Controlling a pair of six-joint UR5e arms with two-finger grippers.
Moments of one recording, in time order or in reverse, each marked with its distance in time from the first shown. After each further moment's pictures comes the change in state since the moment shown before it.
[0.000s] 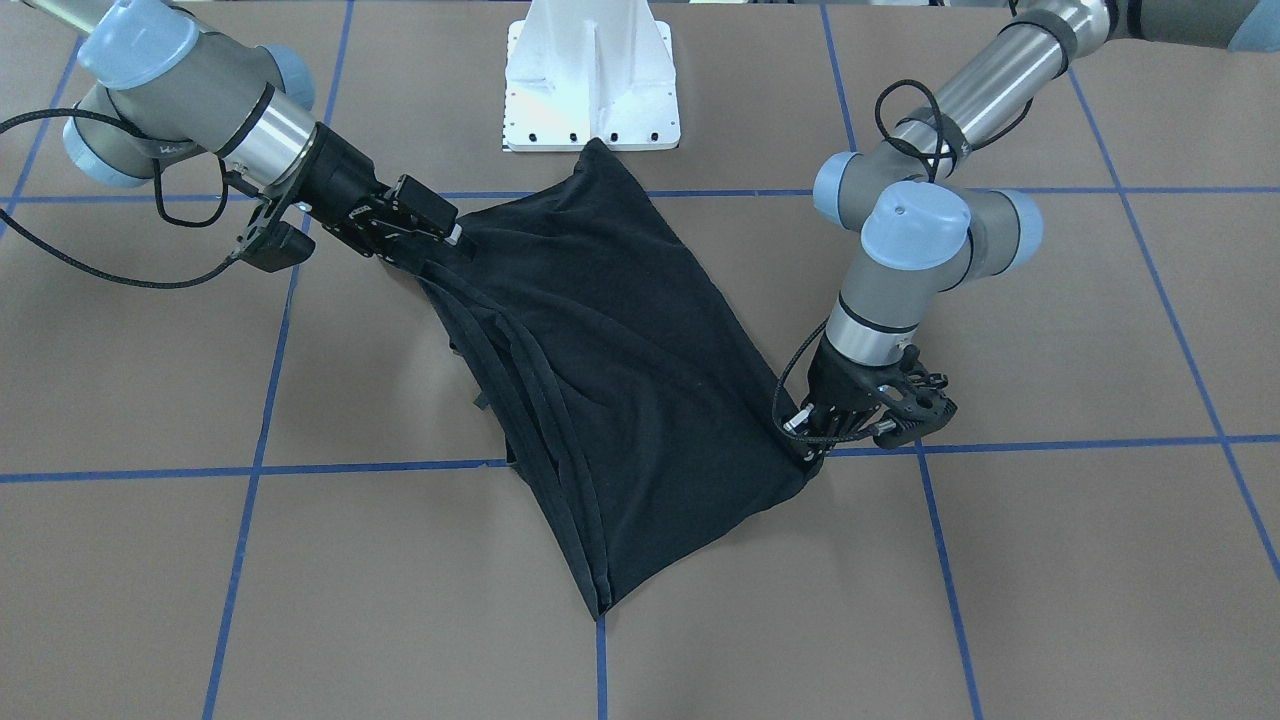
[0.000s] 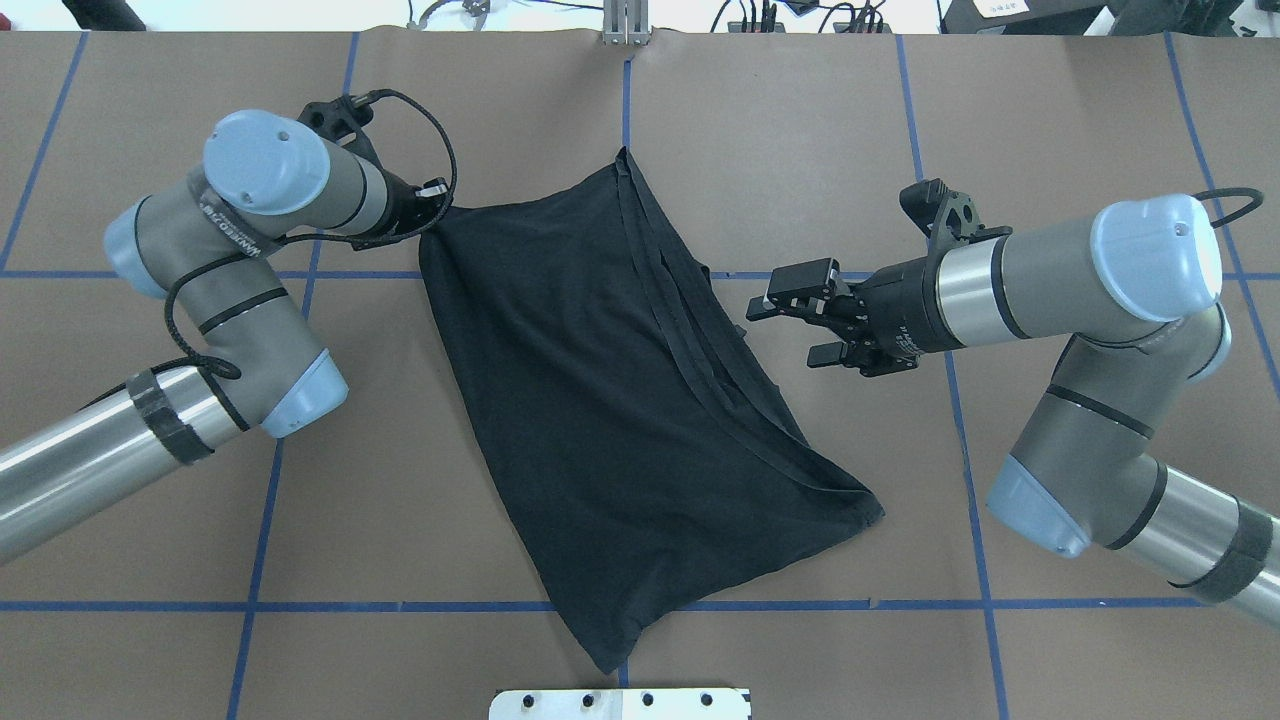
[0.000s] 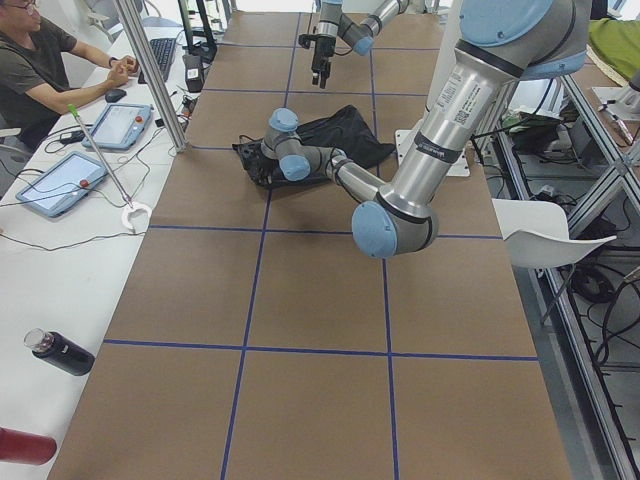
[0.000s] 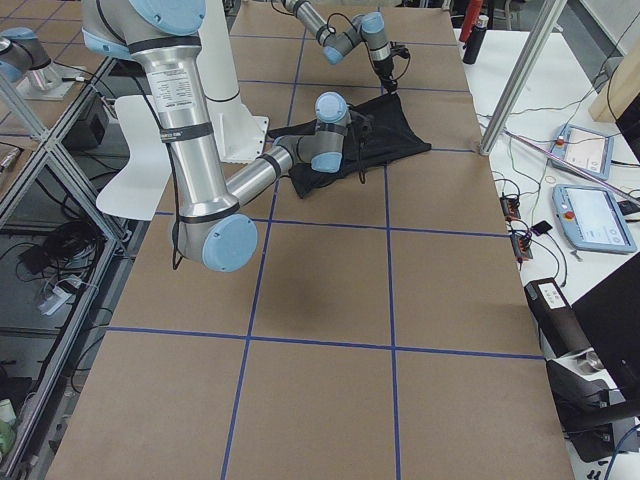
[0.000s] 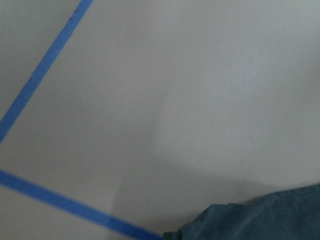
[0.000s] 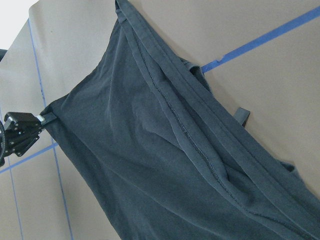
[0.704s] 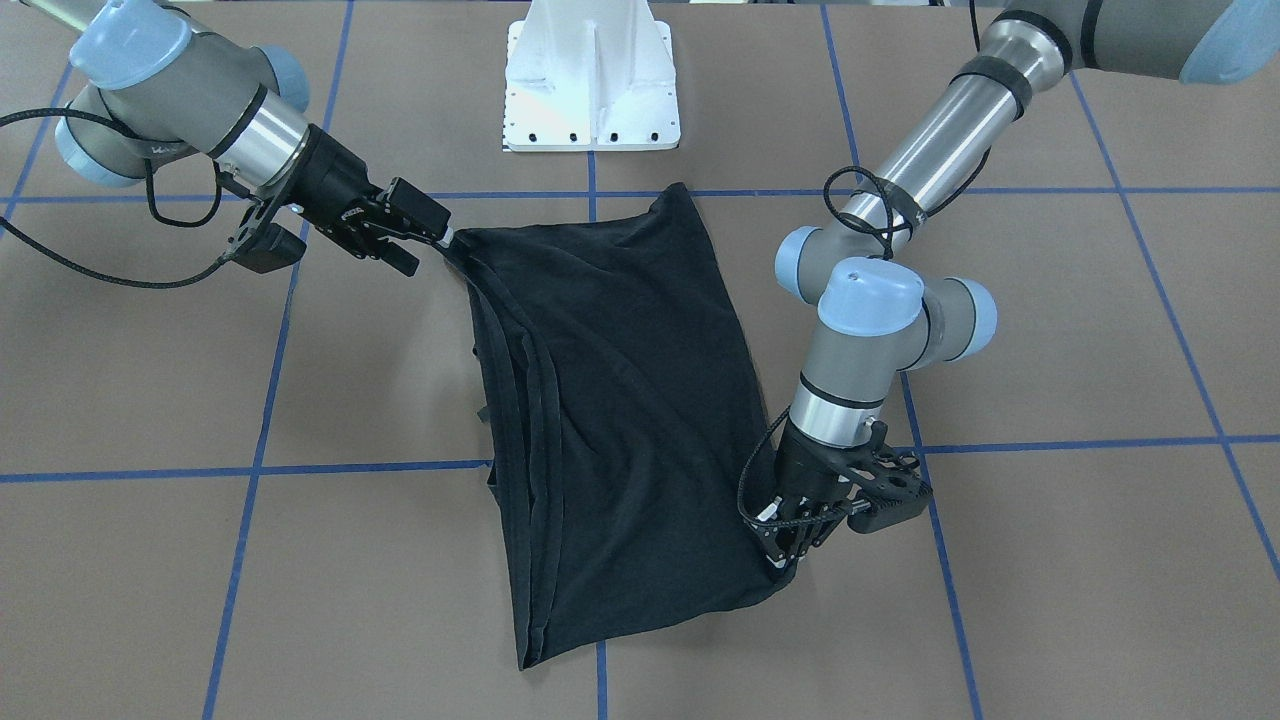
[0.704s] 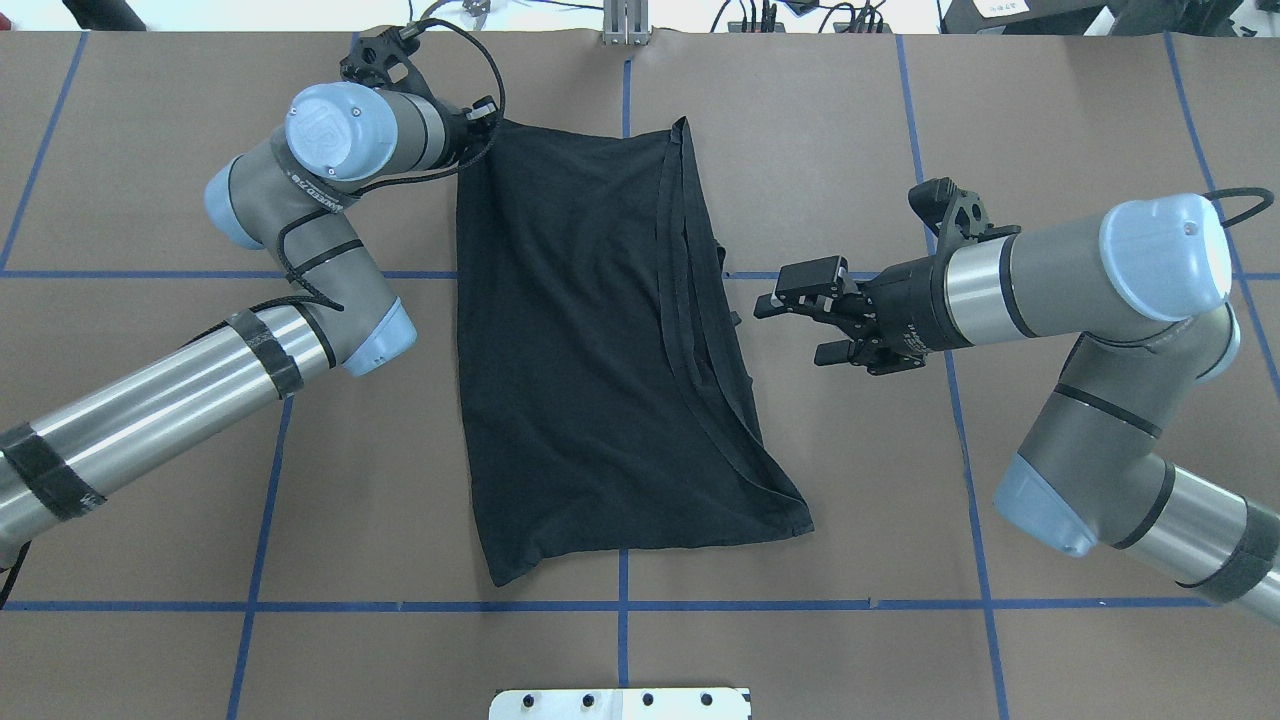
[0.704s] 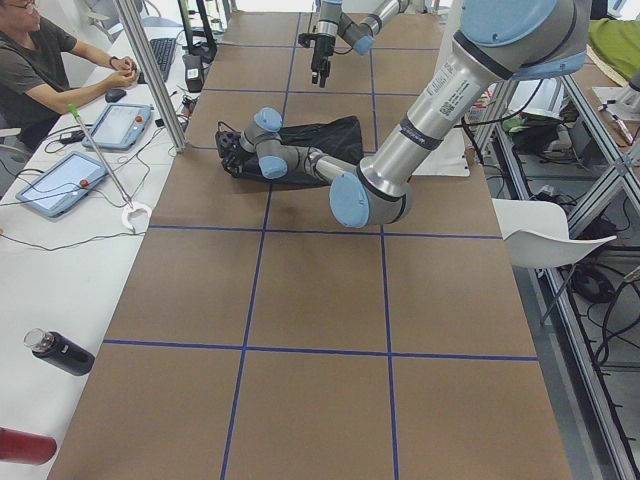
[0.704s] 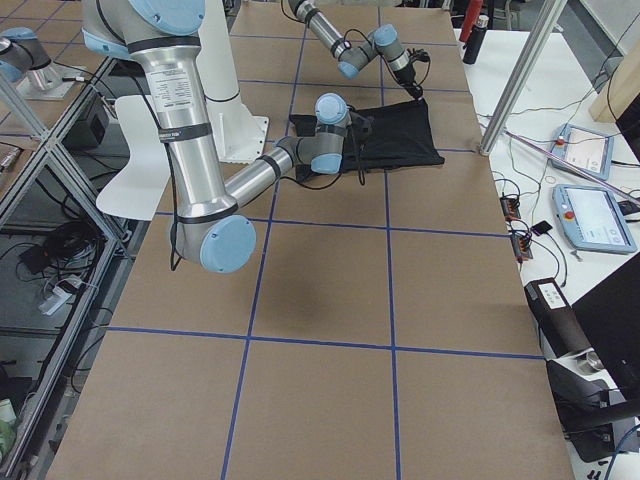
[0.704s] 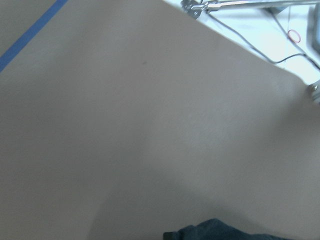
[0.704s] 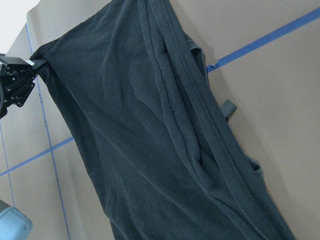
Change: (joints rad) left arm -0.014 -0.186 0.335 -0.310 0.192 -0.009; right arm 0.006 -0.010 0.003 0.000 -0.003 0.001
